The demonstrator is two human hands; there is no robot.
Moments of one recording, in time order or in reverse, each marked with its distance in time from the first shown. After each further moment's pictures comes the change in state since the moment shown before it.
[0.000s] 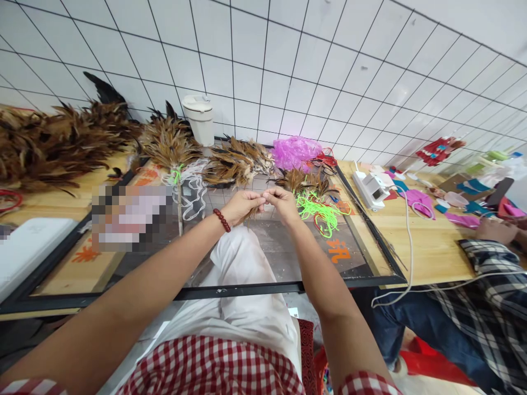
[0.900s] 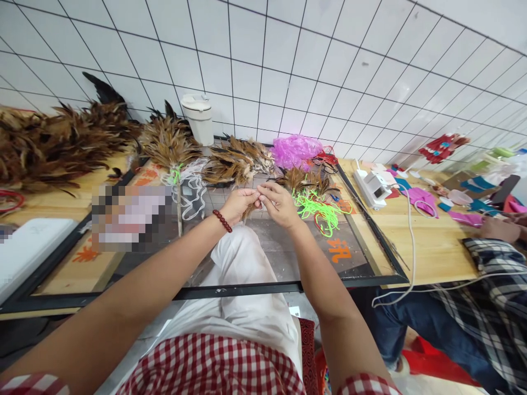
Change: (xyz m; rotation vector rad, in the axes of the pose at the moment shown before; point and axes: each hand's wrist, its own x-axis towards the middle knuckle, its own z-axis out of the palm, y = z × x) left_hand 0.004 -0.005 0.000 -0.102 0.106 0.061; right_hand -0.008 -0.014 -0.006 -0.655 -0.177 -0.512
